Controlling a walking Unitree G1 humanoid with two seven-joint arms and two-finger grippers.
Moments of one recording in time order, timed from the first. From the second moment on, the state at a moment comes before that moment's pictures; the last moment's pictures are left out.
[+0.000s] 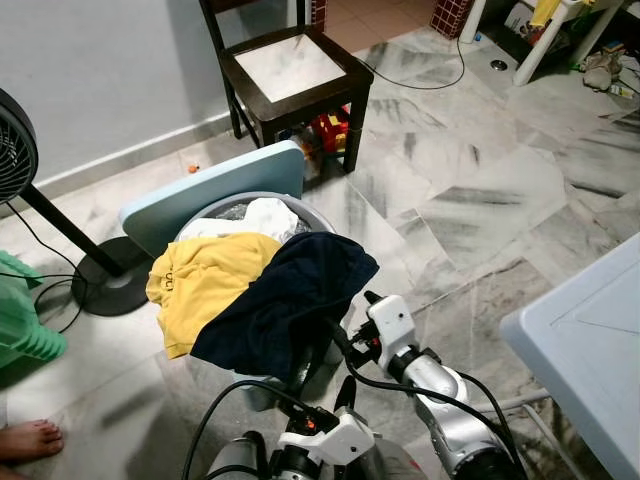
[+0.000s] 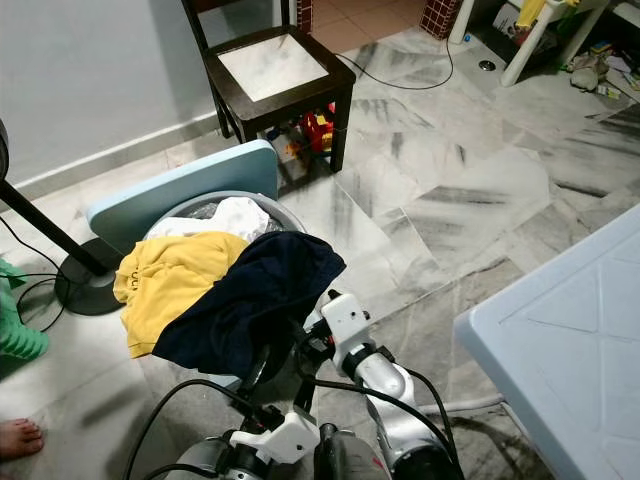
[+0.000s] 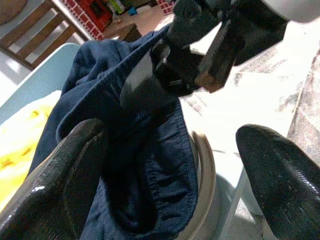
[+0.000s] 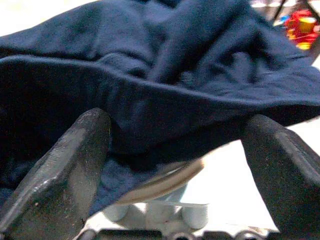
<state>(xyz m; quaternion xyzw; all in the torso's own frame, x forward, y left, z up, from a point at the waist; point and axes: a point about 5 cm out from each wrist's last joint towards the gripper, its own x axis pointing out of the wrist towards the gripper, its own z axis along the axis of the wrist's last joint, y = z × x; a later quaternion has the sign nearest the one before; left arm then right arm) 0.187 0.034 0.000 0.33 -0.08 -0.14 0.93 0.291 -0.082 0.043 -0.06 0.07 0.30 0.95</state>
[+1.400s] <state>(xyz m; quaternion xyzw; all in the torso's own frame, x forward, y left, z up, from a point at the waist) 0.227 0.180 0.137 0.29 -0.18 -0.11 0.93 0.319 -0.122 0.062 0.04 0.03 0.15 0.99</state>
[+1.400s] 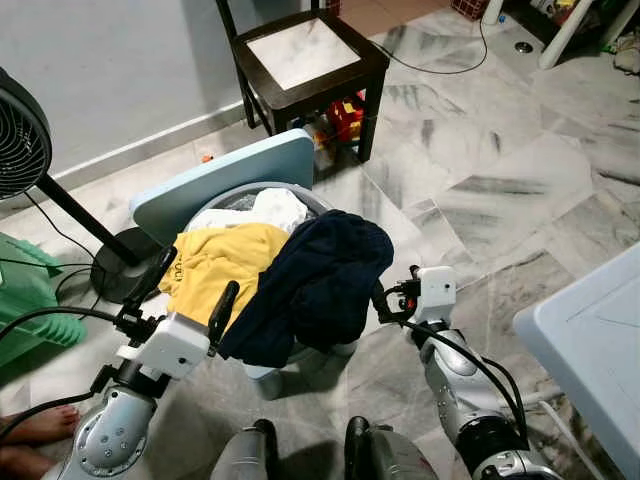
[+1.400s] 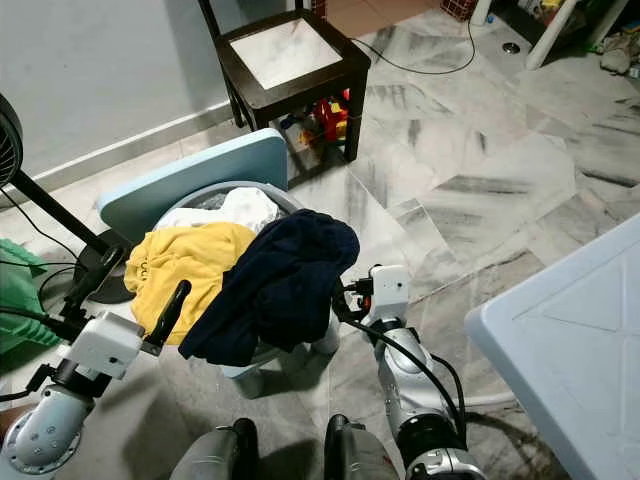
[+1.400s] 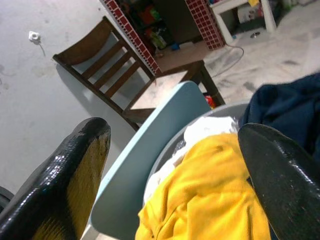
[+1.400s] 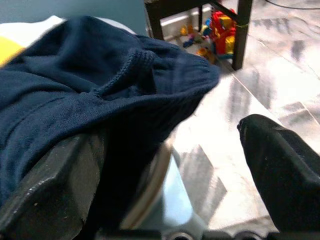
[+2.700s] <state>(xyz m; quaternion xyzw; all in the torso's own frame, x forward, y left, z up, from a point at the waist) 0.253 0.177 0.052 0.29 0.01 -0.25 0.92 0.302 -0.117 0.081 -0.06 -0.01 0.25 0.97</state>
